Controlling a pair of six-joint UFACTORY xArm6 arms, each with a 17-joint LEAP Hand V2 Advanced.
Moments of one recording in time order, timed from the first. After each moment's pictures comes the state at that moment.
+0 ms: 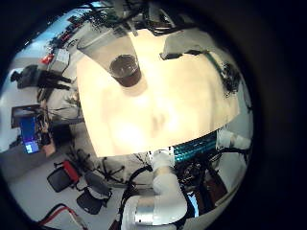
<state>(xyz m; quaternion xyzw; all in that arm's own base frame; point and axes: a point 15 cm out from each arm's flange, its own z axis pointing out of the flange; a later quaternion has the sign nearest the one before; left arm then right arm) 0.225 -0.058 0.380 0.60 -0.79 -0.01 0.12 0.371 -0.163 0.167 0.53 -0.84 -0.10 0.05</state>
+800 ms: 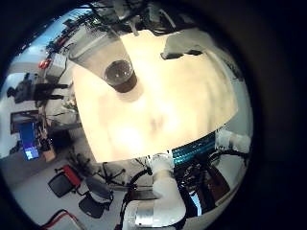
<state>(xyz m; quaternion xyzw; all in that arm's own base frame) 0.244 -0.069 0.381 0.58 -0.81 0.00 0.13 0.379 -0.228 0.323 0.53 -0.85 0.01 -0.03</state>
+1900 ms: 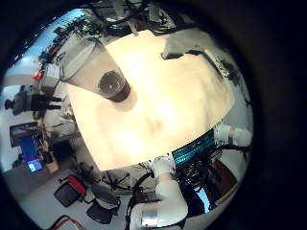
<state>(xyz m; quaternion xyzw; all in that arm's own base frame) 0.250 -0.084 0.388 0.52 -0.84 0.00 0.13 0.329 -0.170 0.186 0.50 -0.85 -0.14 0.04</state>
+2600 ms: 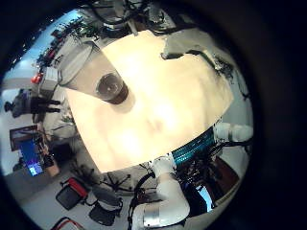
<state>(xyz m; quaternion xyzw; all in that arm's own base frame) 0.249 -0.088 0.388 0.51 -0.85 0.00 0.14 0.357 -0.209 0.163 0.45 -0.89 -0.11 0.04</state>
